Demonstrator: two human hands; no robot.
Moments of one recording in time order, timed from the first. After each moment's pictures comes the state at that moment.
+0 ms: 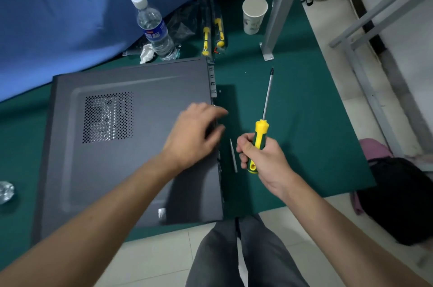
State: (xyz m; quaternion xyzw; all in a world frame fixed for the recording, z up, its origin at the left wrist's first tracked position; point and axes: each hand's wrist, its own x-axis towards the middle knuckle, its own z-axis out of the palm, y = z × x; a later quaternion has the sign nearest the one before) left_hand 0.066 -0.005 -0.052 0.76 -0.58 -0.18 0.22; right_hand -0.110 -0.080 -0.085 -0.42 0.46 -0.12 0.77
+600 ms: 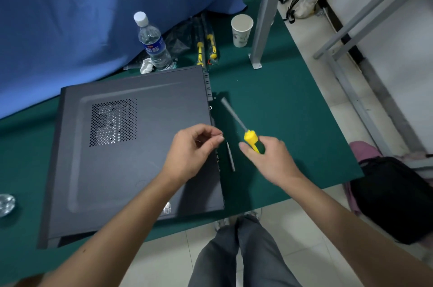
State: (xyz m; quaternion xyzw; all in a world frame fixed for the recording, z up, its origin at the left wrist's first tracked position) left_hand 0.033 0.033 -0.034 0.75 -0.36 -0.35 0.43; right_hand -0.141 -0.076 -0.074 -0.74 0.48 -0.07 0.47
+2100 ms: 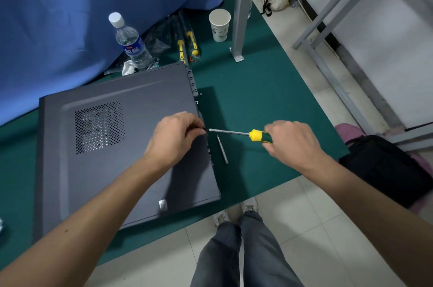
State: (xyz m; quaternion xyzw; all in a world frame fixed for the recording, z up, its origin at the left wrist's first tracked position) left_hand 0.060 0.023 -0.024 0.78 -0.56 -0.19 0.21; right_hand -0.178 -0.100 -0.044 -0.92 0.37 0.11 0.03
